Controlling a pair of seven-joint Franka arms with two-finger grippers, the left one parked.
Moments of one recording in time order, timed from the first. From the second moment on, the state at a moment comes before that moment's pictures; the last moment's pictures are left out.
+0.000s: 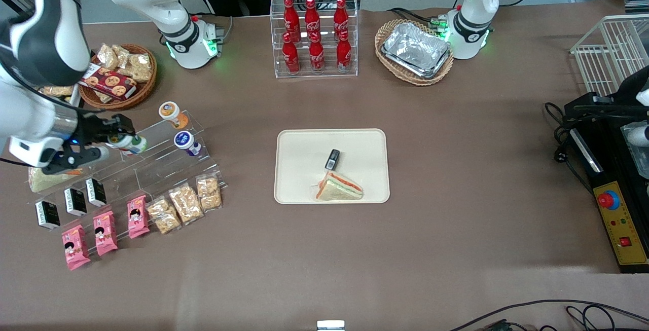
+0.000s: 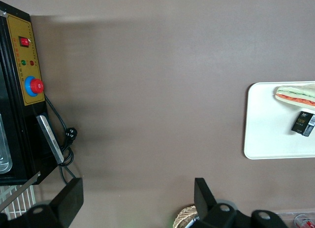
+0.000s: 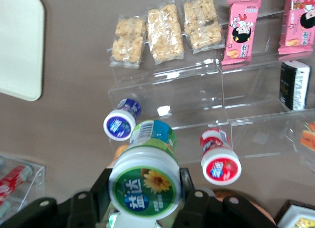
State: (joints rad) arm 0.16 0.07 -0.17 -1.73 0.06 1.53 -0.27
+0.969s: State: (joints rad) arm 0.19 0.08 0.22 -1.60 0.17 1.42 0.44
